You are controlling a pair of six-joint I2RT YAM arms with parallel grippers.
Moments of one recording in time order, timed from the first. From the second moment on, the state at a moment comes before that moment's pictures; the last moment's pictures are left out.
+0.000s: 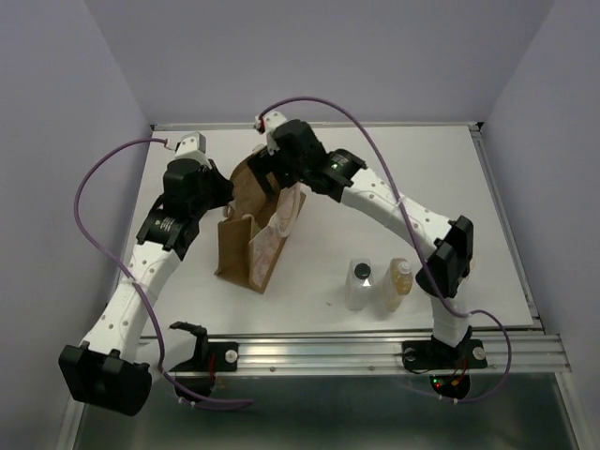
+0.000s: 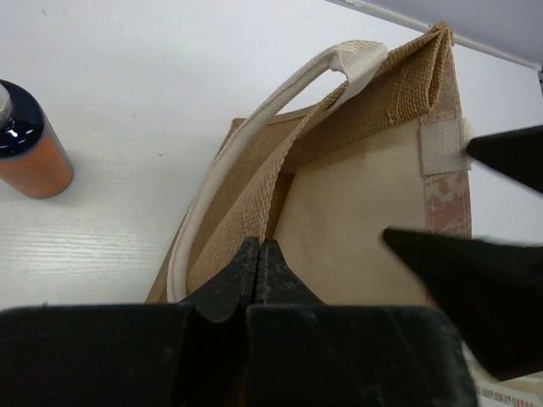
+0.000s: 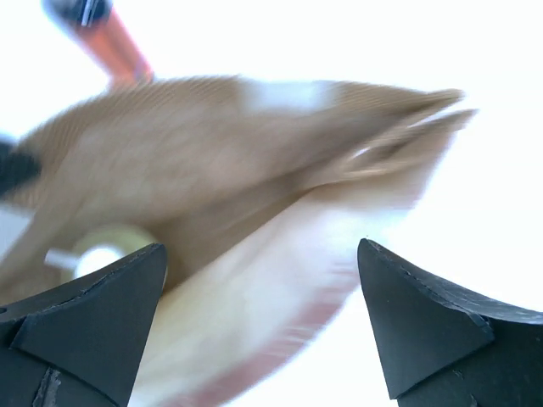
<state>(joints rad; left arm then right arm) -0.26 1.04 1.02 -0.39 -0.04 -0.46 0.91 2.00 2.07 -0.66 0.22 0.03</state>
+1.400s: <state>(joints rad) -0.26 1.07 1.03 -0.36 -0.20 -0.53 0.78 1.93 2.03 -0.79 0.36 0.29</state>
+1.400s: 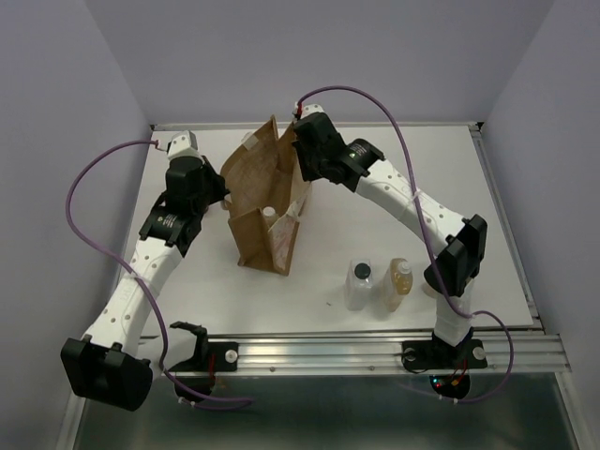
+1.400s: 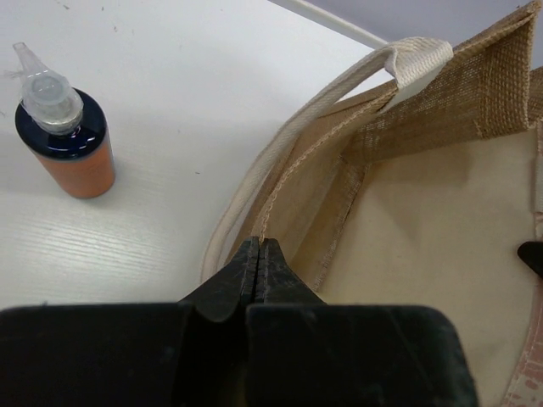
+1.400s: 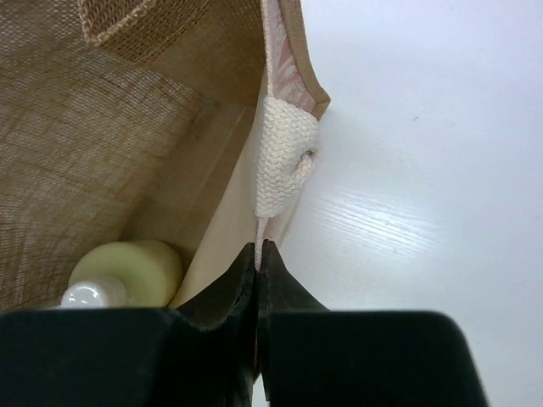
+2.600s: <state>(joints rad) -0.27 1.15 1.08 -0.44 -0.35 -0.57 0.65 1.98 2.05 -0.90 0.47 0.25</state>
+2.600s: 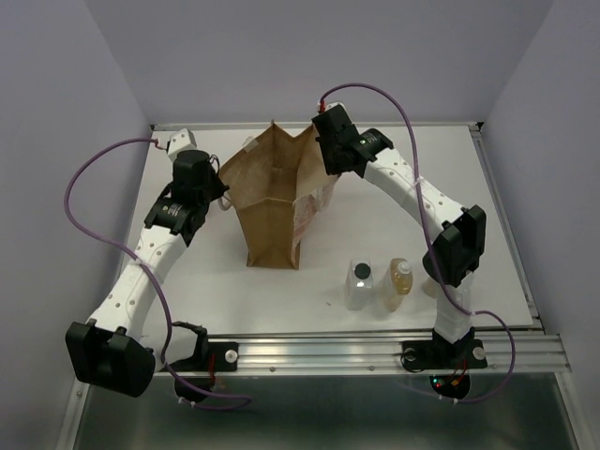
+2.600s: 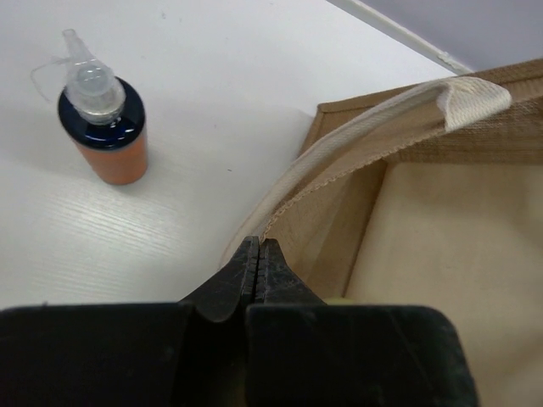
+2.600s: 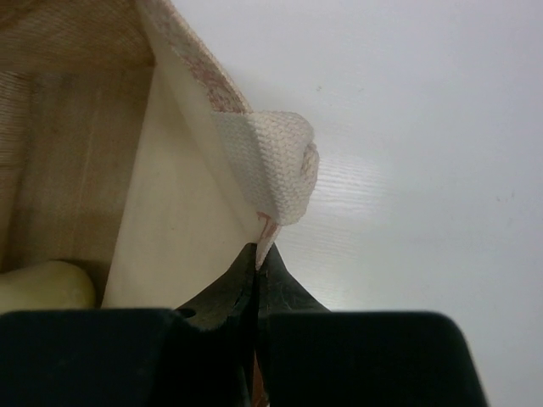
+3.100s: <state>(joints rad) -0.25 1.21 1.11 -0.36 -0.15 -0.56 0.61 1.89 1.92 -0.65 -0.01 0.11</state>
